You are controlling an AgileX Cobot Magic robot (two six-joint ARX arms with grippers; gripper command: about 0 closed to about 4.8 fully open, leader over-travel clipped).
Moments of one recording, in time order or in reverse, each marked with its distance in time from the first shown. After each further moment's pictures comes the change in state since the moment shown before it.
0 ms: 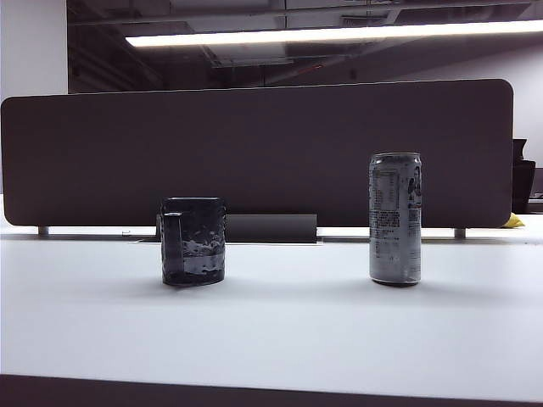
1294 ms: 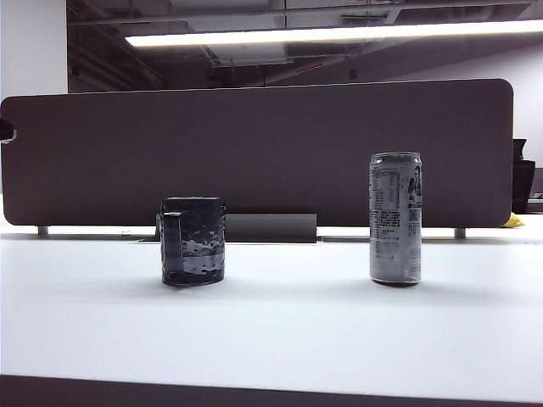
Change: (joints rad) left arm -0.433 0.000 0.000 -0.001 -0.003 0.000; right arm 0.011 0.000 0.000 0.000 -0.472 0.210
